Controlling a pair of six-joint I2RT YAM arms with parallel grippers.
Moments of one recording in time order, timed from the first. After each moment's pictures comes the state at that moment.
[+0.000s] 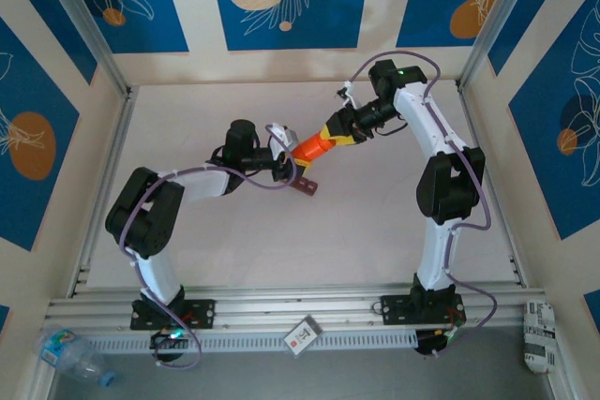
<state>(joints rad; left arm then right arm) -0.50 1.79 0.99 0.47 0.82 0.23 0.22 2.01 1.96 -1.40 -0.94 -0.06</state>
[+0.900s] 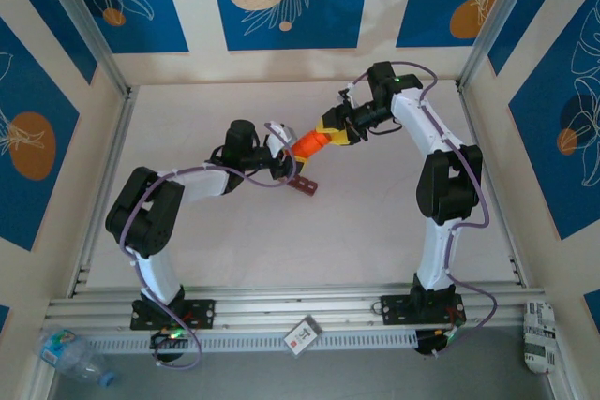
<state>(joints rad) -0.49 1.80 0.99 0.45 0.71 0.20 0.22 2.01 1.86 -1.16 -0.97 0.31</state>
